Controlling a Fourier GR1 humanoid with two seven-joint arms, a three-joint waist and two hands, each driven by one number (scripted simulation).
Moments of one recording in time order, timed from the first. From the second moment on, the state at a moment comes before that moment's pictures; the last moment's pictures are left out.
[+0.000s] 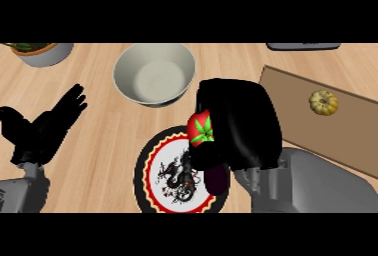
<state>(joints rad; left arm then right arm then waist) -0.17 0.28 0.12 -1.52 0.13 -0.16 0.29 -0.89 -0.34 0.70 -1.79 0.54 0.10 1.24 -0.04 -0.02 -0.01</state>
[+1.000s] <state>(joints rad) -0.23 0.26 0.09 -1.50 0.12 -0.18 0.29 -1.37 -0.02 0.38 -1.18 0.70 0.11 1.16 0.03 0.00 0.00</state>
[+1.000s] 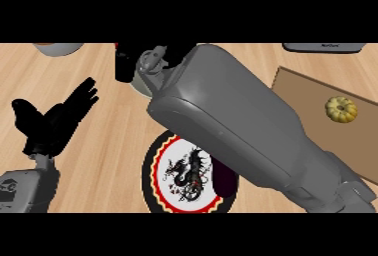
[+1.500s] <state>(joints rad) -0.25 0.26 0.08 -1.49 0.12 -0.20 0.28 -1.47 -0.01 0.25 -0.75 0.77 -0.05 1.04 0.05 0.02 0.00</state>
